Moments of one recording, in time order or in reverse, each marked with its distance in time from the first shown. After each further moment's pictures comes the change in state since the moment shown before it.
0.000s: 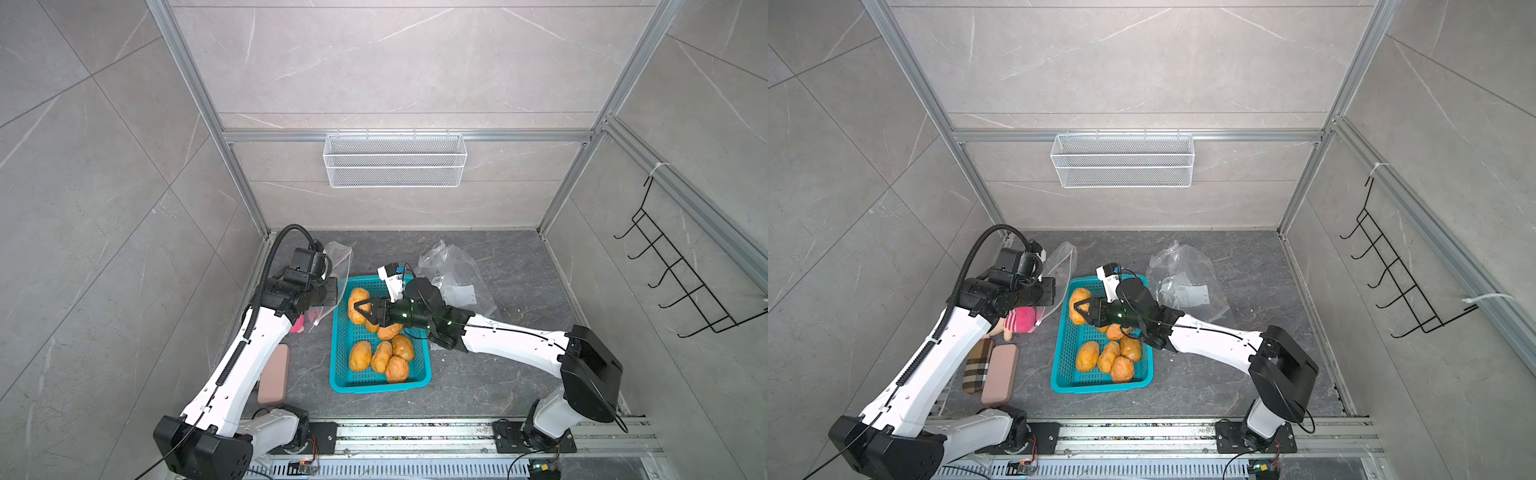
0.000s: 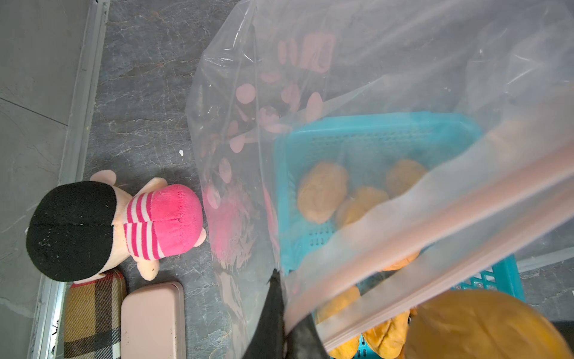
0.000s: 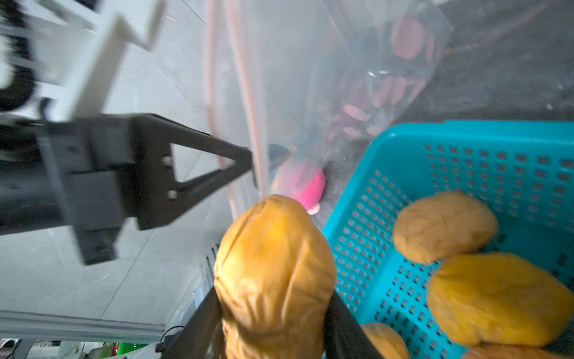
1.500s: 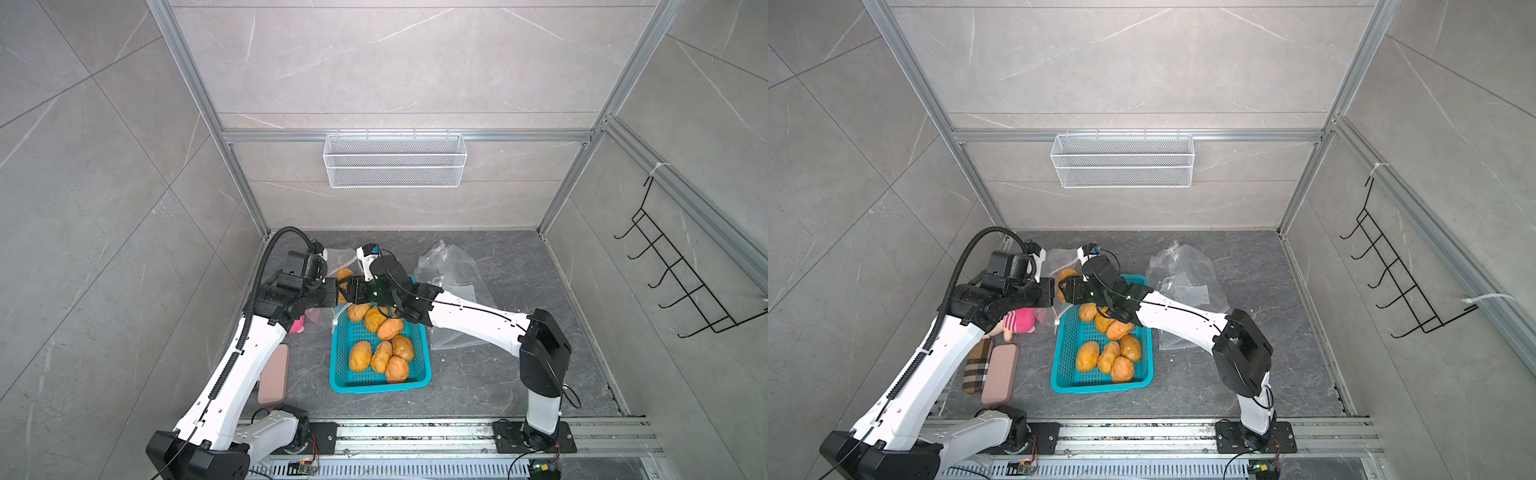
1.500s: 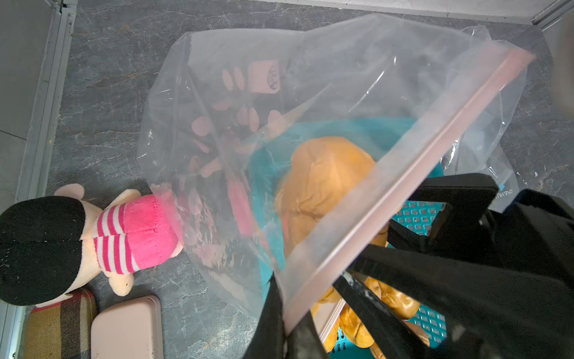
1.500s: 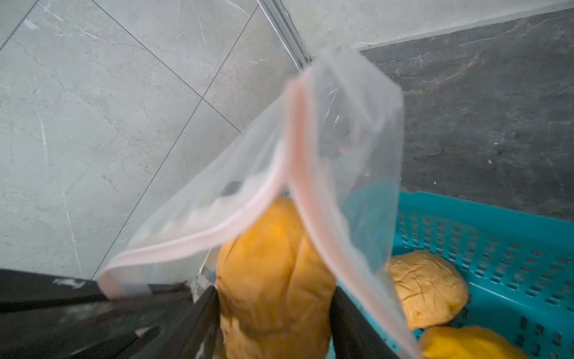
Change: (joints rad) left arm 0.007 -0.055 -0.017 0.031 0.094 0.008; right arm 0.005 0.292 0.484 -0.378 0.200 -0.052
